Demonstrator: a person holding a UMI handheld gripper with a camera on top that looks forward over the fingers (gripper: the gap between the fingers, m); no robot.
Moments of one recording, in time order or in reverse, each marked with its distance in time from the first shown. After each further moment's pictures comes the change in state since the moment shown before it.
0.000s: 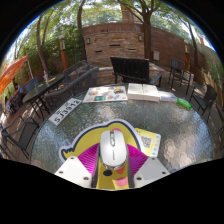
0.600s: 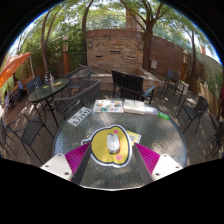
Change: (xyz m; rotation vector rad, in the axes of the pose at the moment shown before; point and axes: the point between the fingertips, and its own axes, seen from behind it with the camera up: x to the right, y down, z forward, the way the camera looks) arm -0.024 -0.038 -0.203 0.036 0.066 -0.067
